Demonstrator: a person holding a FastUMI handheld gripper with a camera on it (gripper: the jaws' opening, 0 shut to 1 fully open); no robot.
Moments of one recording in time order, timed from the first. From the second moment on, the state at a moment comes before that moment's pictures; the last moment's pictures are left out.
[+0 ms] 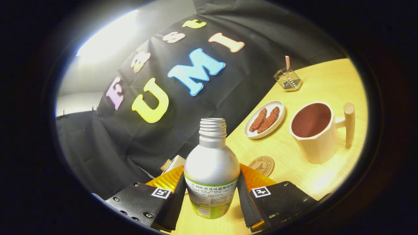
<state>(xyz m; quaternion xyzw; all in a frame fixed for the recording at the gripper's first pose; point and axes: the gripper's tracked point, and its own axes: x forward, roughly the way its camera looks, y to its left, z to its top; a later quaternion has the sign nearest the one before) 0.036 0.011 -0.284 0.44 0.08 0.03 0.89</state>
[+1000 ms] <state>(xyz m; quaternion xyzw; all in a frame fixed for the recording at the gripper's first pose) 0.041 -0.024 -0.283 0.71 0.05 0.02 0.70</state>
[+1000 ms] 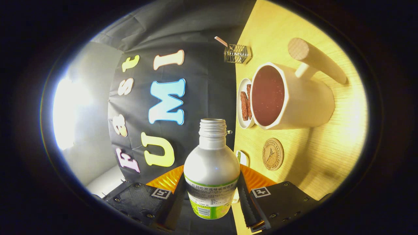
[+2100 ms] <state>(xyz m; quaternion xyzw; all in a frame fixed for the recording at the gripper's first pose) 0.046 -0.027 -0.290 0.77 0.02 0.03 0.64</state>
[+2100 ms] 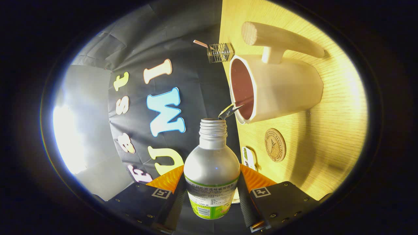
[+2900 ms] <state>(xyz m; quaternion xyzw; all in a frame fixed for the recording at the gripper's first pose) 0.046 -0.023 -0.284 0.78 0.01 0.04 0.62</state>
